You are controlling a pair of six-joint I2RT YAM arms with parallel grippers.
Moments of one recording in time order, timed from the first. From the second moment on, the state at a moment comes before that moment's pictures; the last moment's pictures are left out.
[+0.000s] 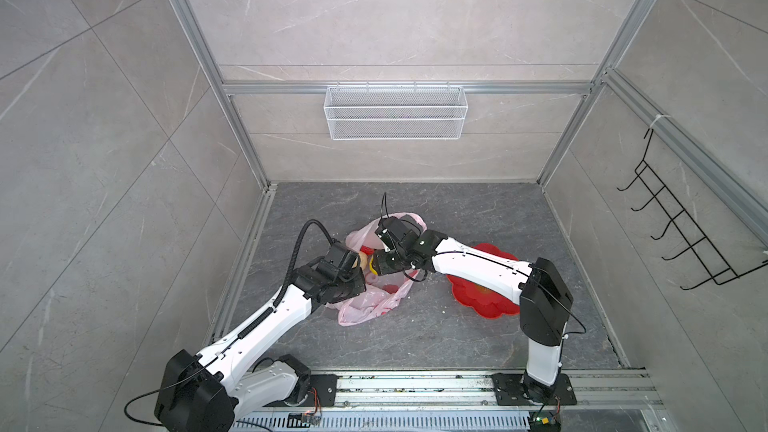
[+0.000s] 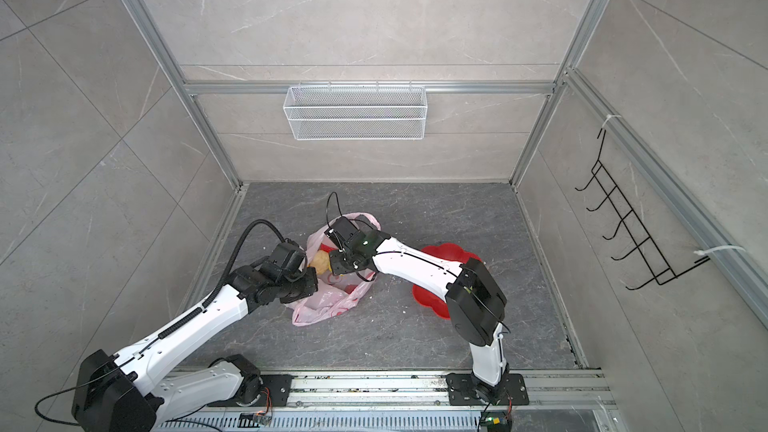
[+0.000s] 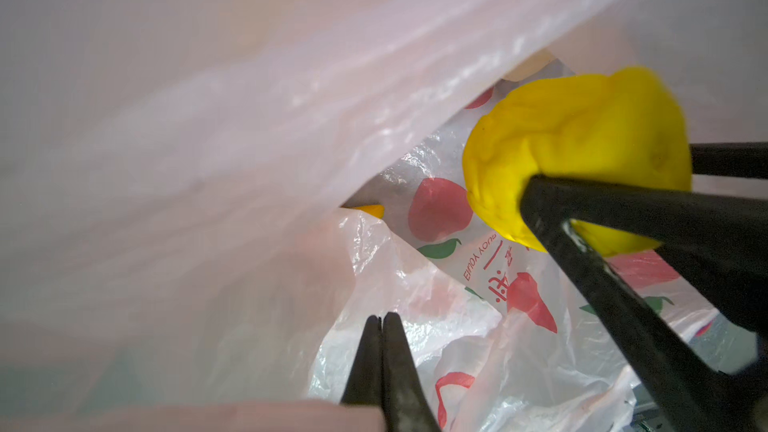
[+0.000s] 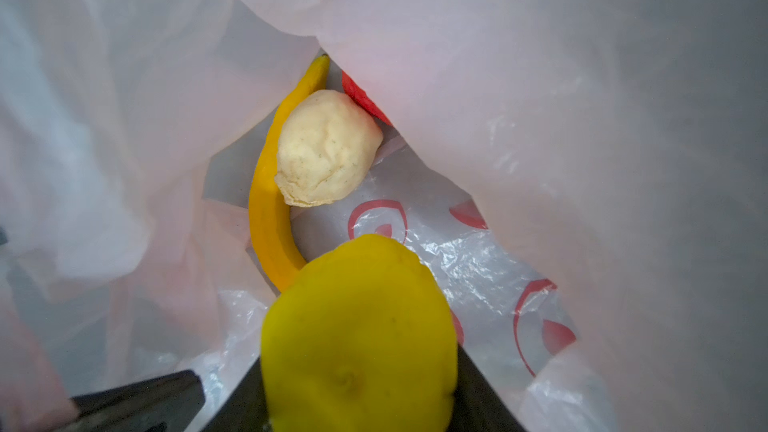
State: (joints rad) left arm -0.60 1.12 0.83 -0.74 0.00 -0.80; right arm 0.91 1.90 1.59 -0.66 0.00 0.55
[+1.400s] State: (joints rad) left arm -0.53 1.20 0.93 -0.72 -0.02 -0.73; right arm 0.65 1.16 1.27 -1.18 0.15 0.49
